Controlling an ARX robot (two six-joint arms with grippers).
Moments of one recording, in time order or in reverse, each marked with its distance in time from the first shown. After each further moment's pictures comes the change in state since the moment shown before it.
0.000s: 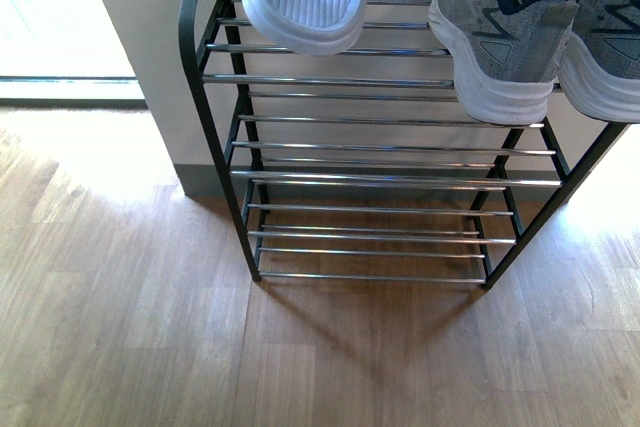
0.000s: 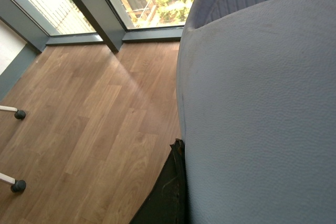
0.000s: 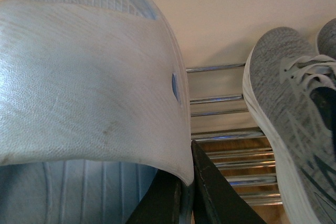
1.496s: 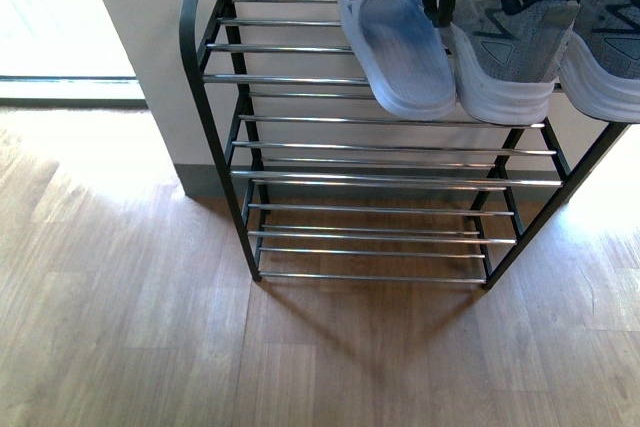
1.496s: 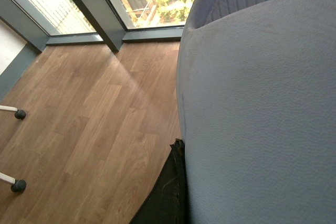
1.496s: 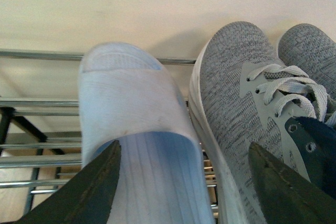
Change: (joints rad) left arm 0.000 0.000 0.000 0.000 0.000 0.000; right arm -0.114 0.202 0.119 0.013 0.053 -0.229
